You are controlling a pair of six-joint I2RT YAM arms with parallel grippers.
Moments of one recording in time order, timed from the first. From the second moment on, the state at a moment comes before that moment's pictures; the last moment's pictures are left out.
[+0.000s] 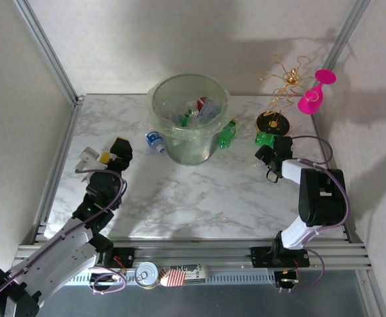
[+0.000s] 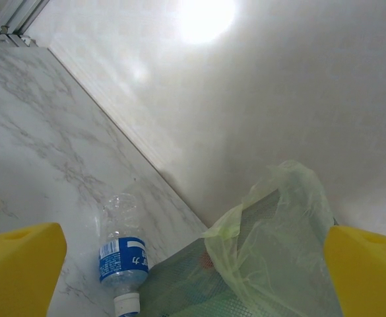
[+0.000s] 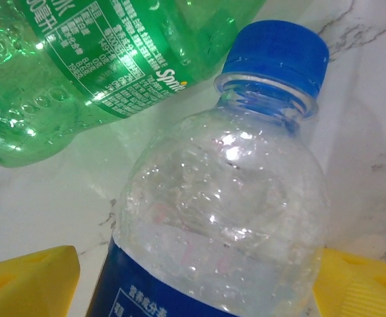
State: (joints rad) left arm -0.50 0.69 0.41 0.28 -0.69 -0.90; right arm 0.02 1.63 0.76 -0.04 0.06 0.66
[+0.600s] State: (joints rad) left arm -0.48 0.71 0.41 0.28 -0.69 -0.89; right arm 0.02 1.56 0.68 -0.01 0.06 0.69
